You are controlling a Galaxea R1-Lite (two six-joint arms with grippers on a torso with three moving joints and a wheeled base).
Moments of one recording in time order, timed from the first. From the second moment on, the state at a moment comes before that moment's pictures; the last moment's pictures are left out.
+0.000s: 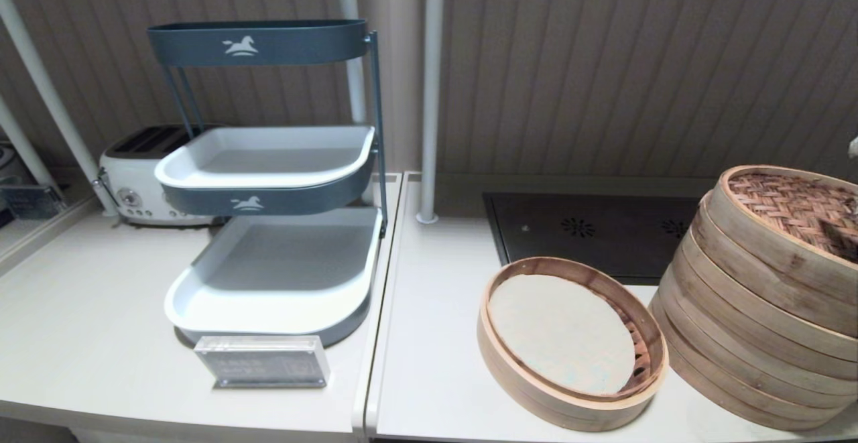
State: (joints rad) left arm 0.00 0.00 0.00 -0.05 -0.02 0.01; right arm -0.35 1.56 -1.89 0.94 -0.01 0.21
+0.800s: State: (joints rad) left arm 0.00 0.00 0.00 -0.05 -0.02 0.01; right arm -0.07 0.81 -1.38 0.97 0.02 0.24
